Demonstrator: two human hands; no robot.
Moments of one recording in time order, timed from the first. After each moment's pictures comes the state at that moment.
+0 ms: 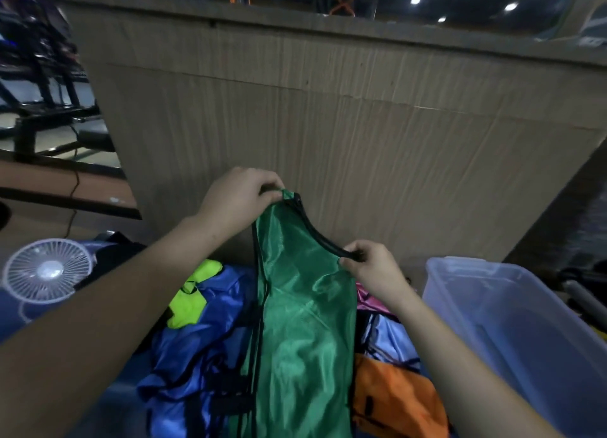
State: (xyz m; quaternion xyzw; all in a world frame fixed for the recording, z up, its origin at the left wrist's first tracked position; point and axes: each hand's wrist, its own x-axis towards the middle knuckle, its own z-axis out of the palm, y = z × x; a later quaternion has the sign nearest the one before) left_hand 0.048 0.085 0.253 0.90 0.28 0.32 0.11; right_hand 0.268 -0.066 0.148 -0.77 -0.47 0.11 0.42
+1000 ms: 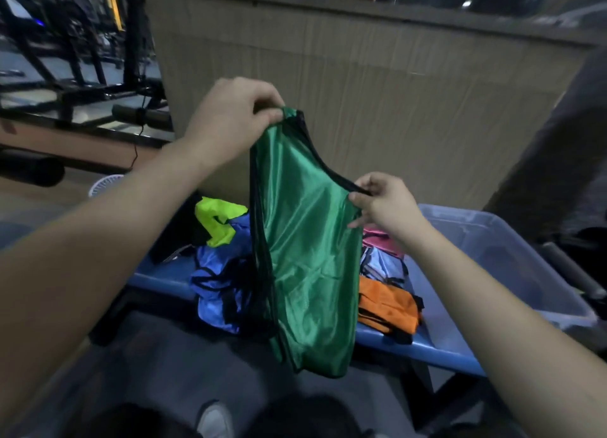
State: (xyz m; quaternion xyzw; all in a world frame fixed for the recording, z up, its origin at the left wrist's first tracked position) left_hand -0.062 -0.046 0.311 0.86 0.26 0.44 0.04; right_hand 0.168 -0.175 0.214 -0.66 -0.48 0.20 0.54
